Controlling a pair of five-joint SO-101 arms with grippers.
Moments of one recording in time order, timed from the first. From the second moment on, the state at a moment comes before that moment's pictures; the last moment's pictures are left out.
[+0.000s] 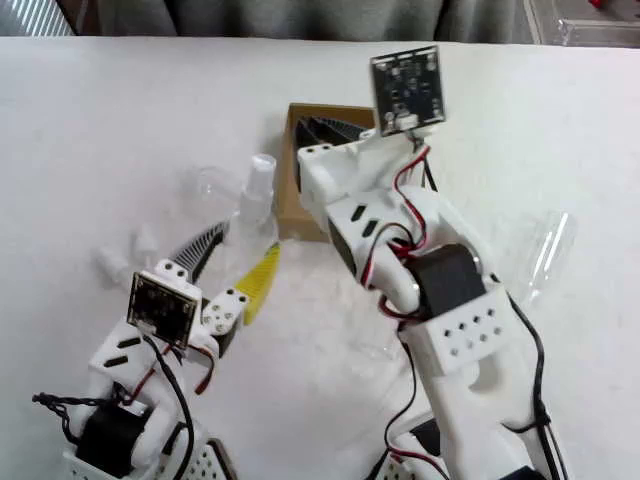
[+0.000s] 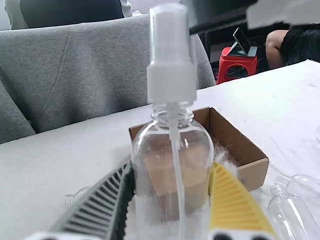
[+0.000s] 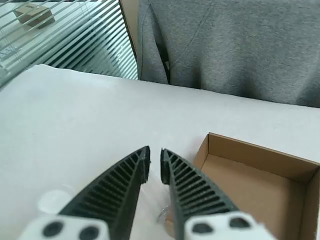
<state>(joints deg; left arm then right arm) 17.5 -102.5 75.3 48.4 -2.8 -28.6 -35.9 15.8 49.8 -7.4</state>
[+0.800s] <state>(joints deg) 17.5 -102.8 75.3 47.9 -2.8 -24.5 -39.9 26.4 49.7 -6.9</state>
